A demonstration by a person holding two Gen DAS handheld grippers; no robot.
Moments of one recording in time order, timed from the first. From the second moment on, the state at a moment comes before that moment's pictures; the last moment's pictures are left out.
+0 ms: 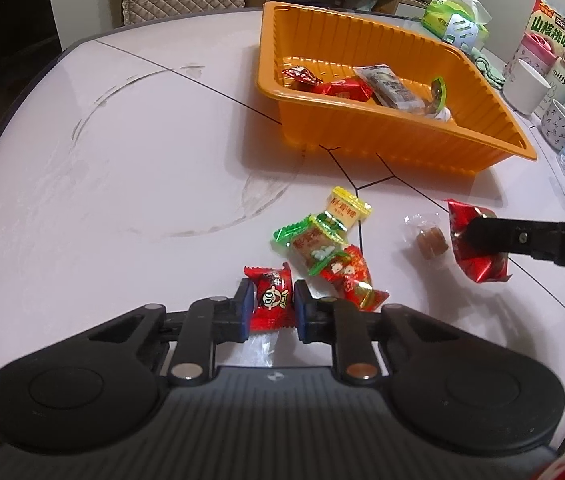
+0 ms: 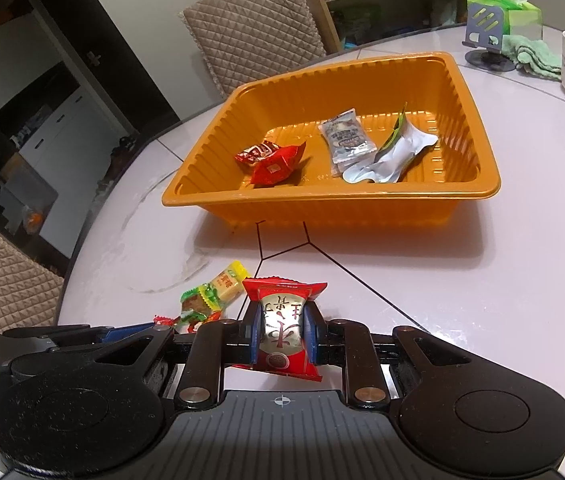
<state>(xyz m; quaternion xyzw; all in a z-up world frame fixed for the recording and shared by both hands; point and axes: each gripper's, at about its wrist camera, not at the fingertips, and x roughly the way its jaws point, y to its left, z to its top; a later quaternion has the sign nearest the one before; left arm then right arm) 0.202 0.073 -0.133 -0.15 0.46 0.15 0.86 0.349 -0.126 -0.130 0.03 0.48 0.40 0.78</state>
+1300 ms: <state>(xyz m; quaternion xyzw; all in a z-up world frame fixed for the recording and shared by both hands) 0.234 0.061 -0.042 -0.14 0.38 0.11 0.91 0.380 -0.157 -0.079 0.04 0.42 0.42 0.80</state>
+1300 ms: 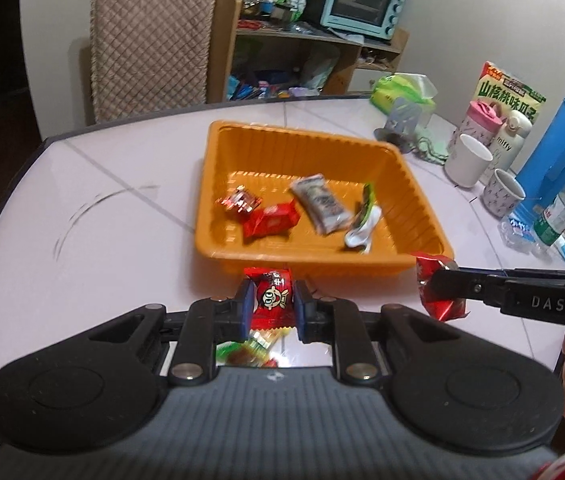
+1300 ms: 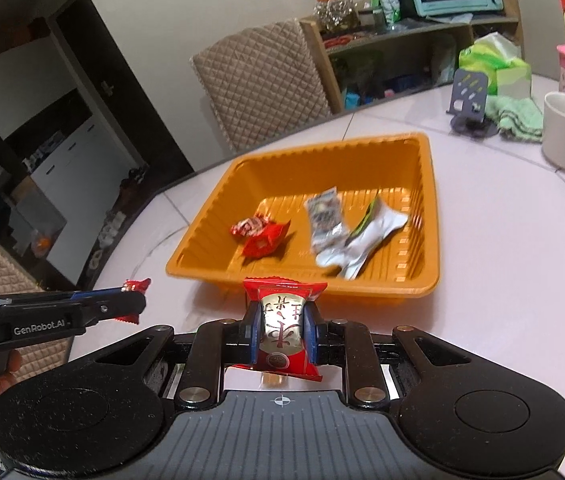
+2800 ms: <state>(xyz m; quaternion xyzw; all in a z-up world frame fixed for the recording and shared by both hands) 0.370 0.055 -0.072 -0.09 0.42 0.06 0.90 0.471 -0.122 -0.111 -0.04 0.42 0.36 0.83</state>
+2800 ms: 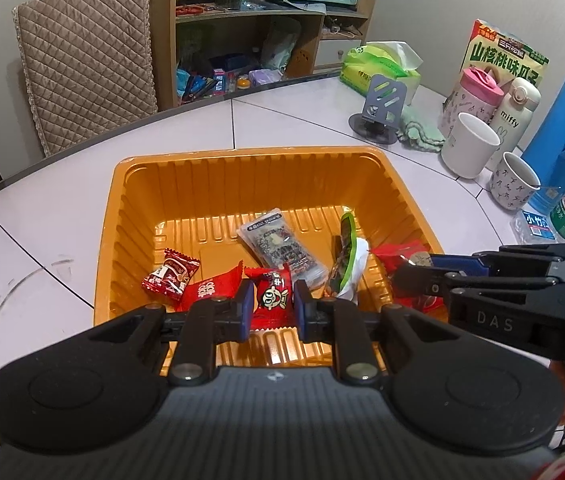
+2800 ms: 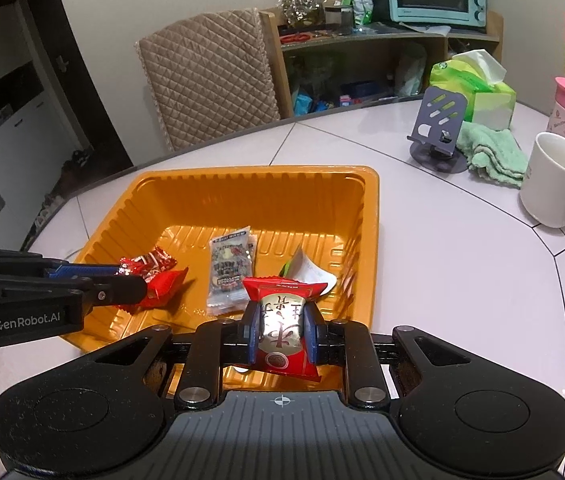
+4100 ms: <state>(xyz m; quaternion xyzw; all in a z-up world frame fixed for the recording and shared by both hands) 0.361 0.063 -0.058 -0.10 0.41 0.07 0.90 0.471 -0.144 -0.094 0.02 0.42 0.34 0.84</state>
